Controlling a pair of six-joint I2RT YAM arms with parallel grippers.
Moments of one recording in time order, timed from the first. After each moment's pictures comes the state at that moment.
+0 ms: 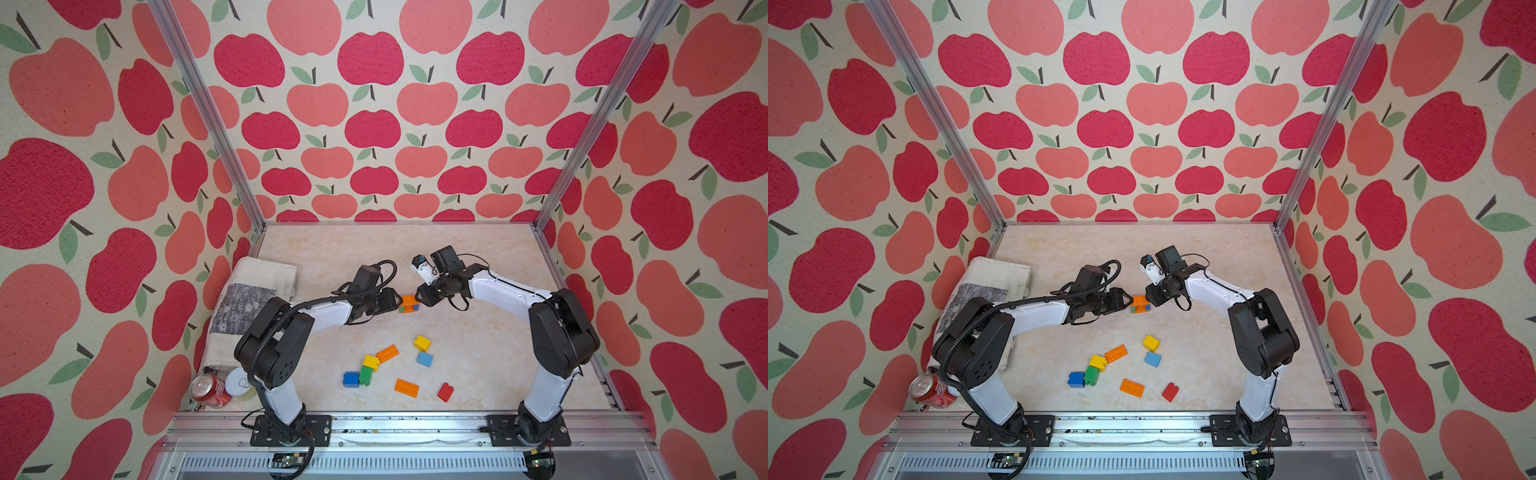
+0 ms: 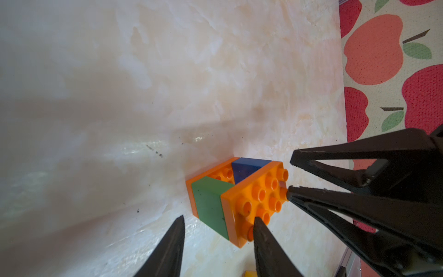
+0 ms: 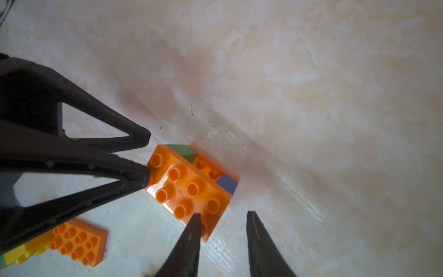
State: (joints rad) left arm -0.56 1.75 0.92 0.04 0.33 -0.72; right arm 0.62 1.81 1.24 -0.46 -0.26 -0.07
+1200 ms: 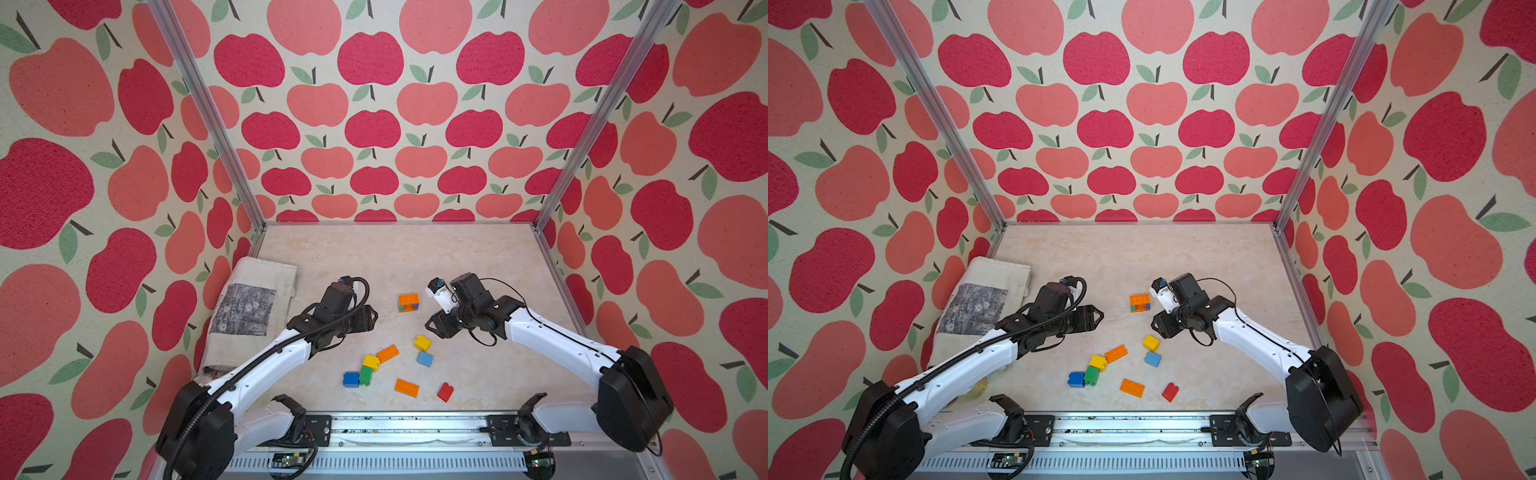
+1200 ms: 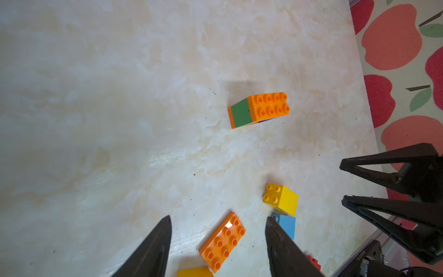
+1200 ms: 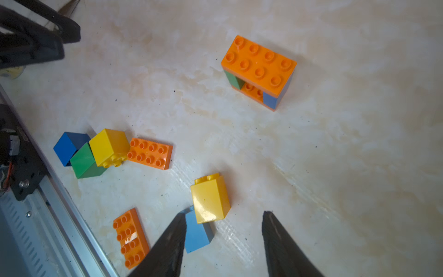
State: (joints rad) left arm -0.56 1.06 0.65 -0.40 0.13 -0.61; right arm 0.73 1.33 0.83 -0.50 -0.27 0.06
